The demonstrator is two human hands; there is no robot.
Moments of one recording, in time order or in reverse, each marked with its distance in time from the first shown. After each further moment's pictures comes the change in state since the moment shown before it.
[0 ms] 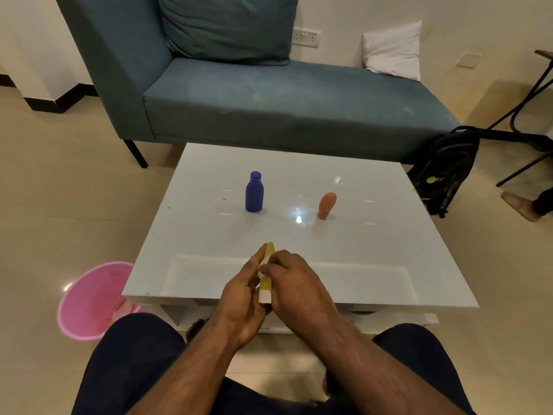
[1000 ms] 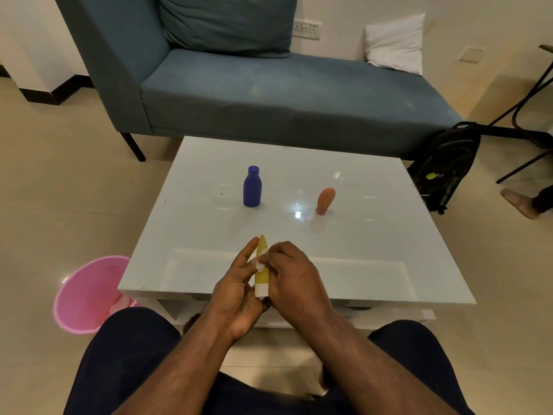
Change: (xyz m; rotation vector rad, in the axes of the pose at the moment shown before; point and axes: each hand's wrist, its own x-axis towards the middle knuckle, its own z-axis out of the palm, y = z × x) left_hand 0.005 0.001 -0.006 -0.091 -0.014 -0.033; right_hand 0.003 0.004 0.004 0.193 0.088 0.113
